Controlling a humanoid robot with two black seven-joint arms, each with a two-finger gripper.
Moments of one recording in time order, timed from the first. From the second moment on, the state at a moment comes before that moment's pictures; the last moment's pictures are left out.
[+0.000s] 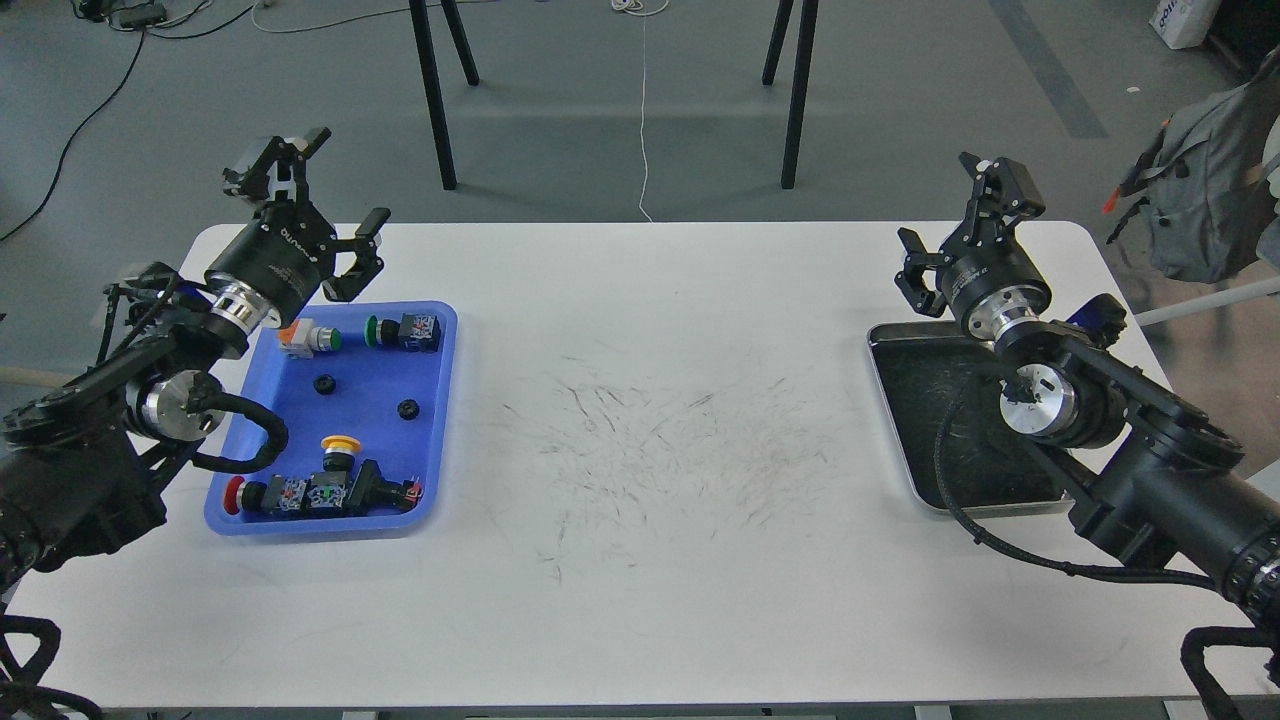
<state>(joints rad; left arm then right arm) -0.78 0.41 -0.48 -0.58 0.05 -0.49 -0.49 0.73 -0.31 0.63 0.79 -0.05 0.01 0.37</state>
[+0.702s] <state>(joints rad) -0.77 0.38 -0.51 -0.52 0.04 -0.49 -0.49 0.73 -0.30 0.63 0.79 -0.05 0.01 0.37</state>
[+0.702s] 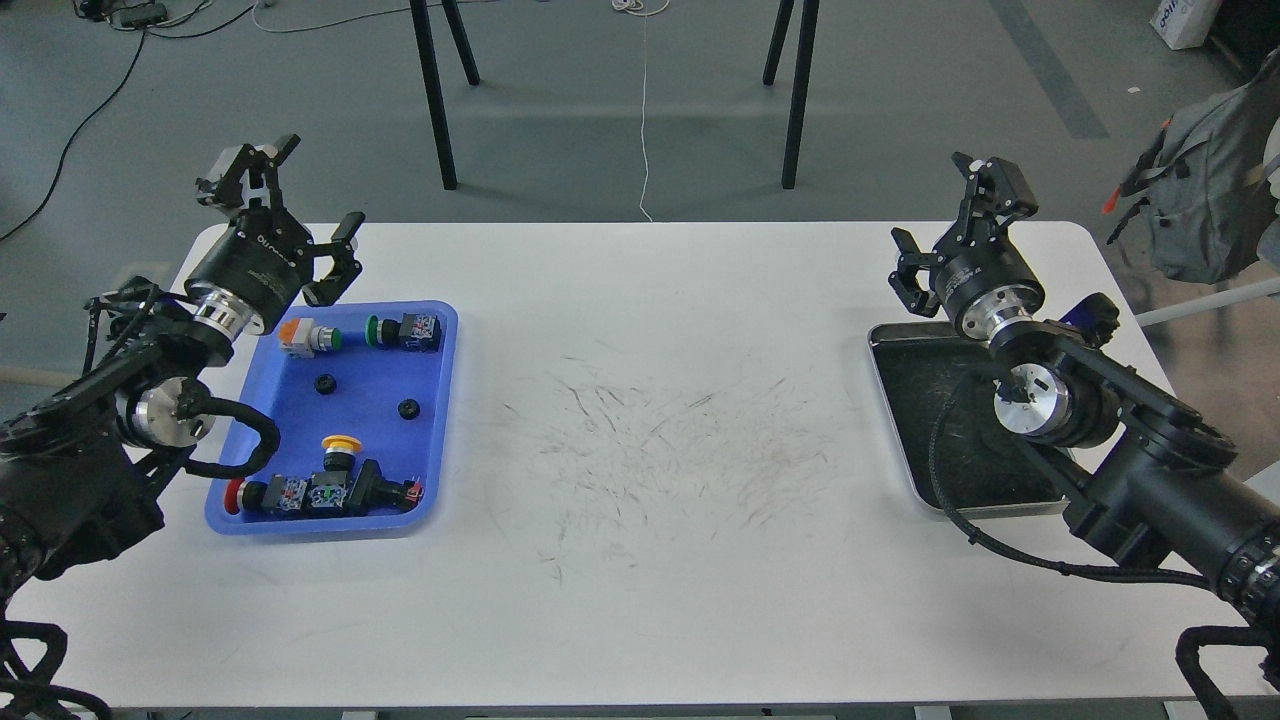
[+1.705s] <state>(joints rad) -0.85 0.38 -0.33 -0.58 0.07 -0.49 -0.49 0.72 -0.31 0.66 0.79 -0.04 0.01 0.39</state>
